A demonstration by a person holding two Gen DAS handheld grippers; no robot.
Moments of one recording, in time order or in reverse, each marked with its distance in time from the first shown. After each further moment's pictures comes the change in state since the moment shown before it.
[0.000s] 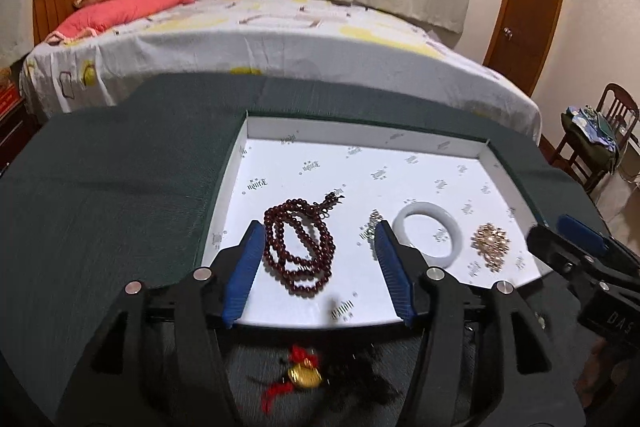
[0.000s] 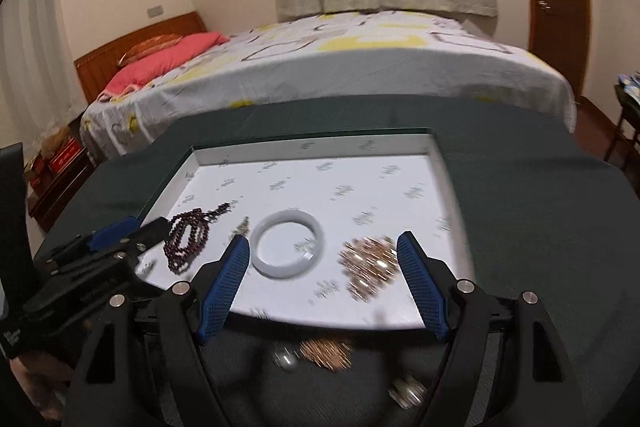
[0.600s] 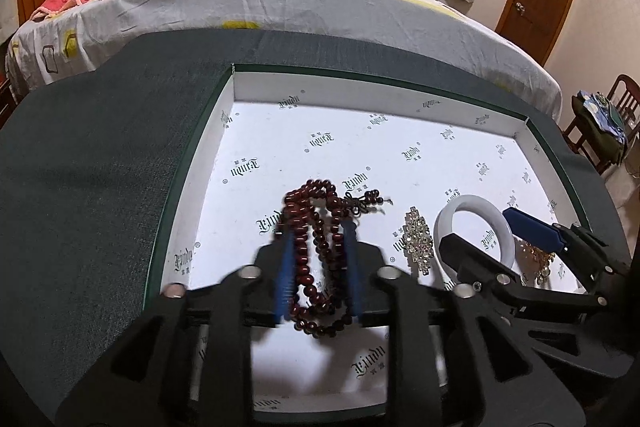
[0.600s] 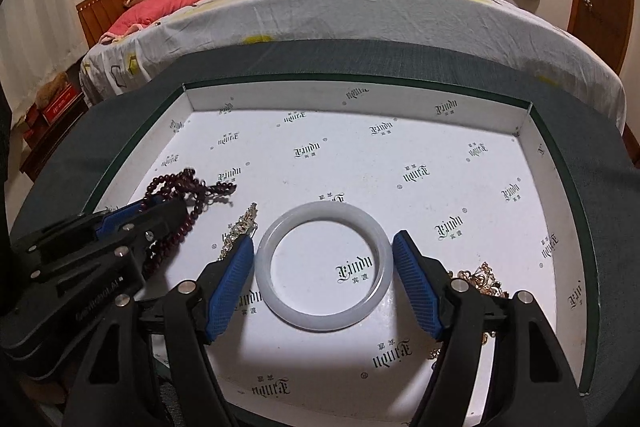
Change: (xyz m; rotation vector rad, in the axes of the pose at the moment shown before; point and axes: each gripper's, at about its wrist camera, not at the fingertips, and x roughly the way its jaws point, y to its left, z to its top) left arm 0.080 0.013 0.009 -0.014 0.155 0.000; right arm 0.114 0.047 0.008 -0.113 0.197 0.038
